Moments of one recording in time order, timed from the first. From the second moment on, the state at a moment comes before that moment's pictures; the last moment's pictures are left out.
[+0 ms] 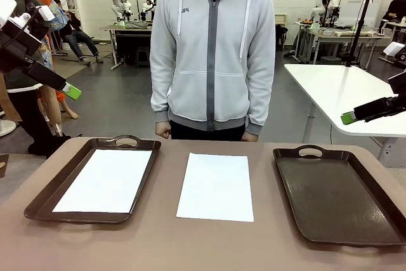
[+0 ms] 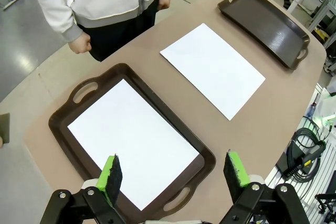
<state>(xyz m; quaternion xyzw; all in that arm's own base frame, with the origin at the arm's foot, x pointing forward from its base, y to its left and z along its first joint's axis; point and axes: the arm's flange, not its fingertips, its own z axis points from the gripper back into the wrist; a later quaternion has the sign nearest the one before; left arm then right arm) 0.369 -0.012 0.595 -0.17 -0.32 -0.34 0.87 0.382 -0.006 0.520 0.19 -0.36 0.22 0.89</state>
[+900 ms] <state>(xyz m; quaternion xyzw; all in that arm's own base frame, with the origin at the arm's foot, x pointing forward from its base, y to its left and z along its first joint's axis) 0.369 -0.012 0.595 -0.17 -0.32 -0.34 0.87 0.382 -0.006 0.520 0.19 -0.36 0.22 0.89</state>
